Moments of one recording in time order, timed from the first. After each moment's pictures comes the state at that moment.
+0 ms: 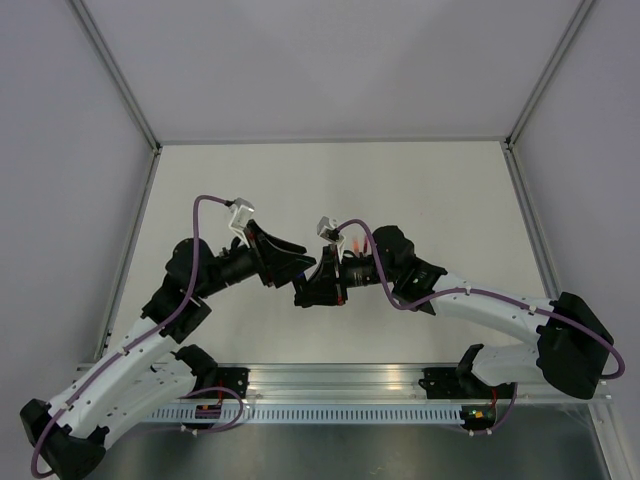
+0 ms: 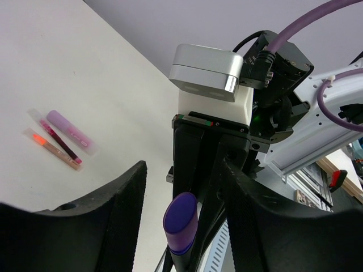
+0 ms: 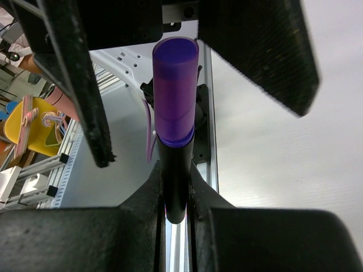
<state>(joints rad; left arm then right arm) -0.65 0.71 0.68 0.08 0.43 -0.59 0.91 1.29 0.77 0.41 -0.75 0.46</state>
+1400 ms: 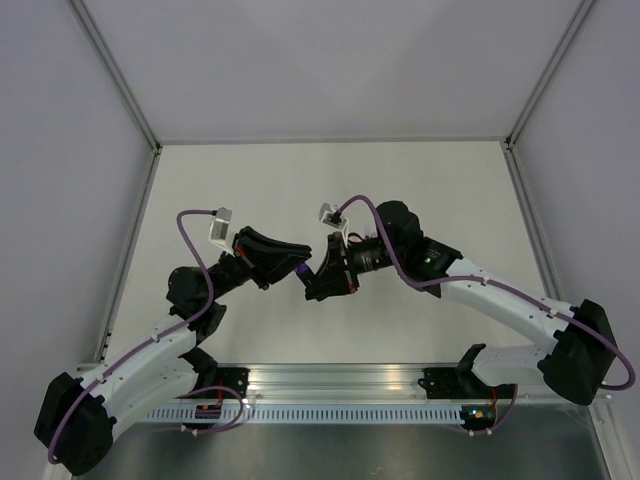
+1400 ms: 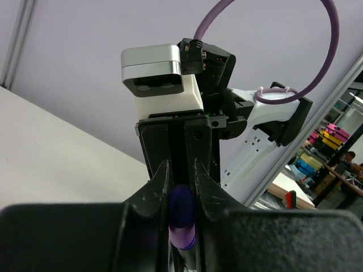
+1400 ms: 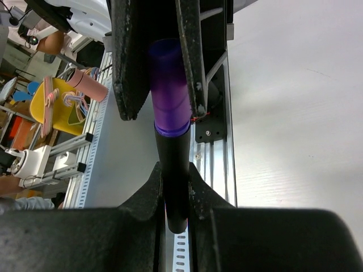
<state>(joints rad) -0.60 0.83 0.39 0.97 0.58 -0.86 0.82 1.26 0.97 0.04 -0.89 0.41</state>
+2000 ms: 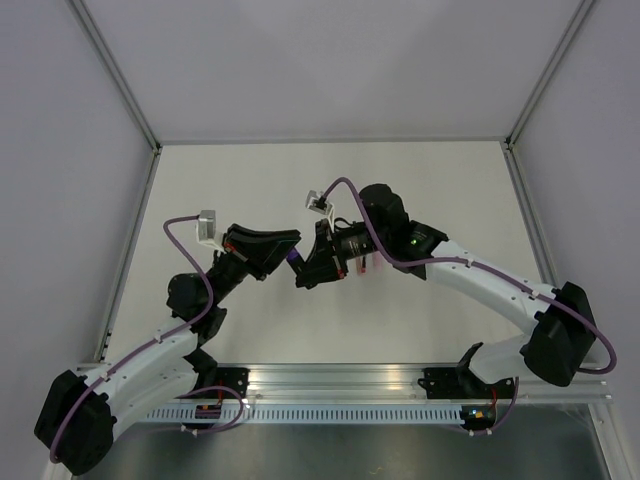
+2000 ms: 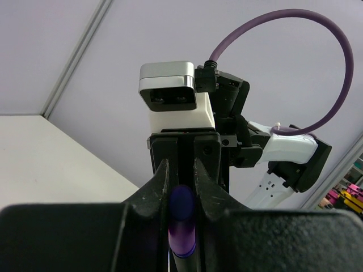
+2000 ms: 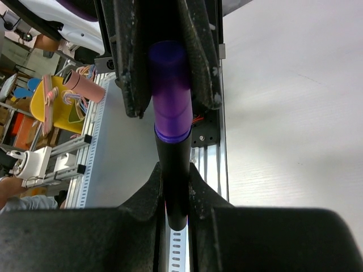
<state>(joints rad) -0.60 0.84 0.33 1.07 0.35 -0.90 0.81 1.39 1.13 -0.04 -0.92 0.39</state>
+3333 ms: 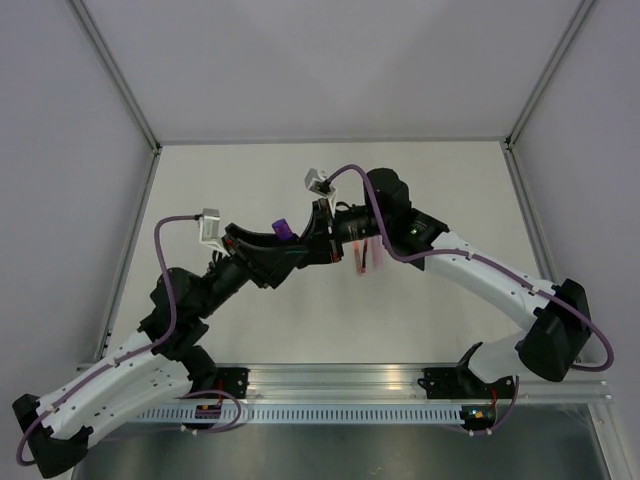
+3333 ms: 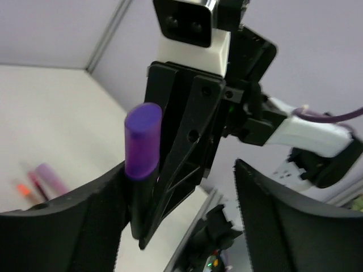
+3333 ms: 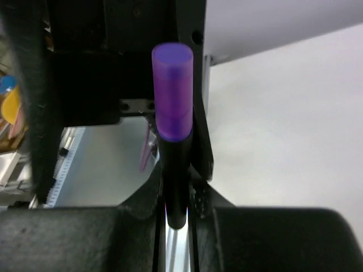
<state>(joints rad) -0.83 0.59 0.57 0.38 0.06 -0.71 0.80 1.44 1.24 0.03 -0.97 0.31</state>
